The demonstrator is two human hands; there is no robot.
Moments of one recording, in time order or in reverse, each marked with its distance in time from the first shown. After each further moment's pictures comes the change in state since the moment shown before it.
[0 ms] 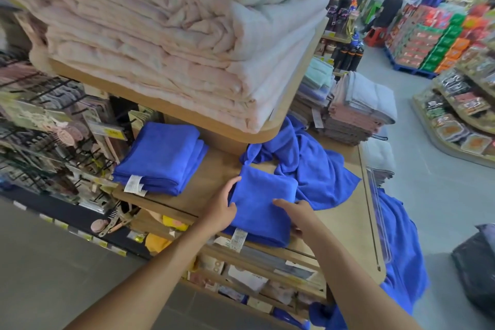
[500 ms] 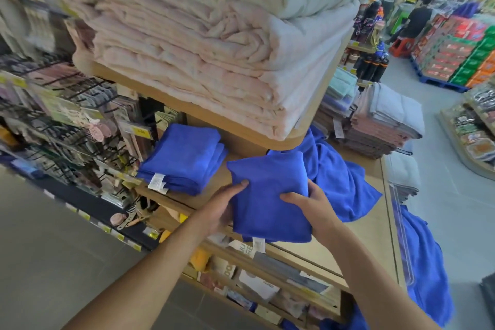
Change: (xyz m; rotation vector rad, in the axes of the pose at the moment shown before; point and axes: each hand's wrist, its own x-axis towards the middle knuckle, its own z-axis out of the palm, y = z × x) left_hand -0.019 0.039 -0.037 -0.800 -0.194 -0.217; right_hand -0.052 -0.050 0.006 0.091 -0.284 -0.449
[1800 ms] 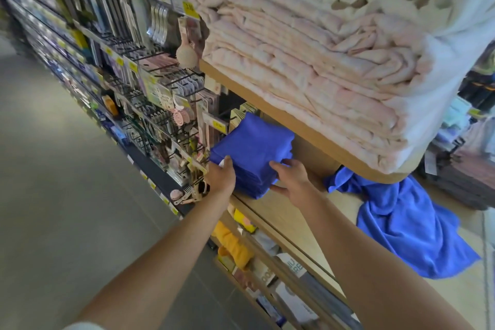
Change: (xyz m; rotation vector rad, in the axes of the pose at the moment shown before) left_hand -0.028 0.065 -0.112 0.078 1.110 0.210; right_hand 0.135 -0.002 0.187 -0.028 -0.049 0.244
